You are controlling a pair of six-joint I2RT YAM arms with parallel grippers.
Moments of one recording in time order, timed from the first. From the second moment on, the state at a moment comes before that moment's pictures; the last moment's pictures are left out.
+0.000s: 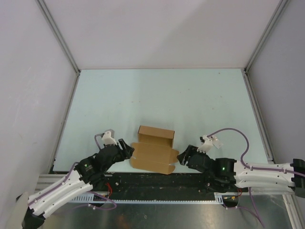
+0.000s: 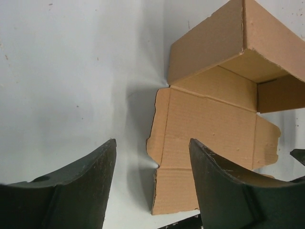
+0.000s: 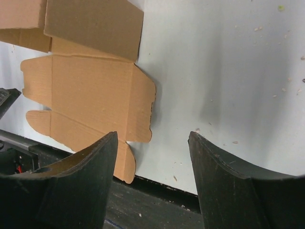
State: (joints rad) left arm -0.87 0.31 0.17 -0.51 -0.37 -0.94; right arm 1.33 0.72 0.25 -0.31 0.60 1.34
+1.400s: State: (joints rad) left arm -0.87 0.50 0.09 -0.16 -0.35 -0.85; right arm 1.13 0.88 0.15 0.10 0.36 1.27
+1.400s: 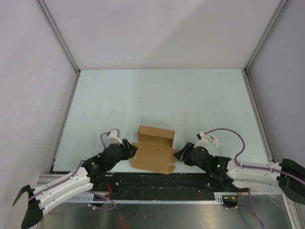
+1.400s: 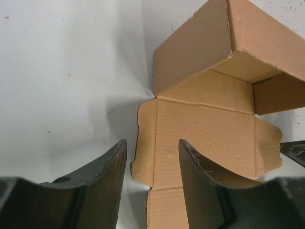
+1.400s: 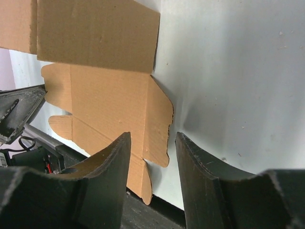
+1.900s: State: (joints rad) left arm -0.87 0.56 0.08 -0.05 -0.30 -0.80; right arm 1.13 0.90 0.15 0.16 0.33 1.25
